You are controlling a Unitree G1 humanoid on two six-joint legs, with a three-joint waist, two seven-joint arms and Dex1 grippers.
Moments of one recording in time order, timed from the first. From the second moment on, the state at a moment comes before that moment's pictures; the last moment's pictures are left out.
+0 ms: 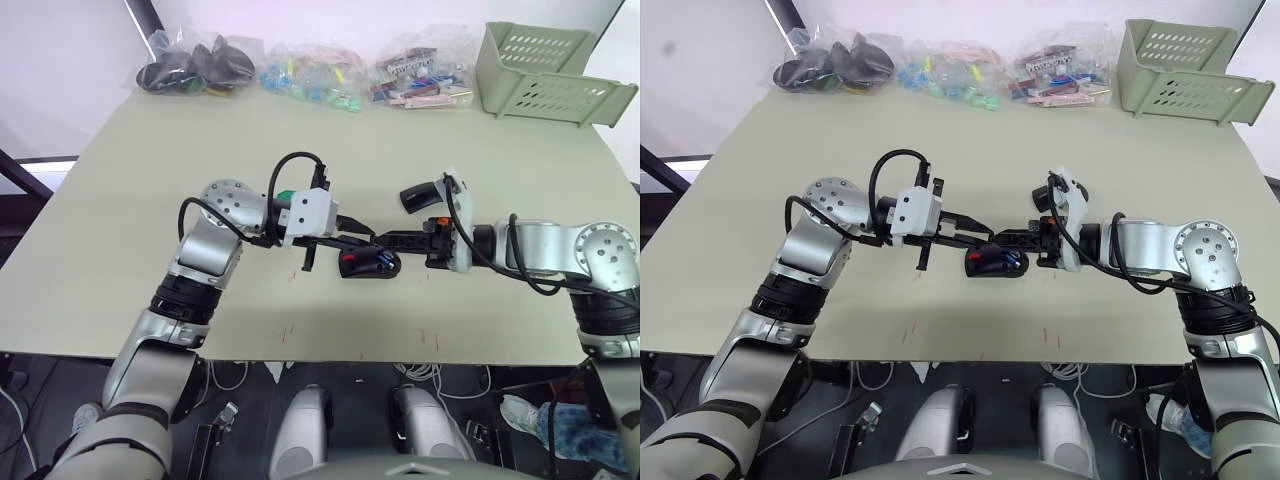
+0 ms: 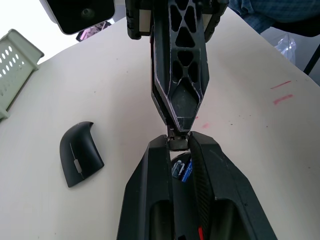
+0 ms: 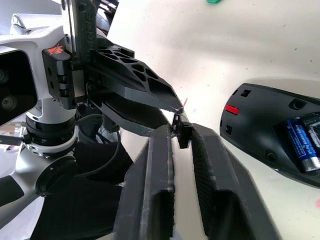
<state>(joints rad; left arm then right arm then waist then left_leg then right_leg) -0.74 0.57 -0.24 0.15 -0.19 -0.08 -1.37 -0.66 -0.59 0.07 -0.04 1.94 1.22 -0.31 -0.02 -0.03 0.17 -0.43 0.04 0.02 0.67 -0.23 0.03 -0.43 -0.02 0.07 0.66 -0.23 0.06</state>
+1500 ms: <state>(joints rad) -0.61 0.49 -0.27 0.28 -0.14 0.16 -1.20 -0.73 -0.89 0.12 -0.24 1.28 1.51 0.28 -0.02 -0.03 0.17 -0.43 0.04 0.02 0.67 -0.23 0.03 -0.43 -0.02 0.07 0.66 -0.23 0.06</state>
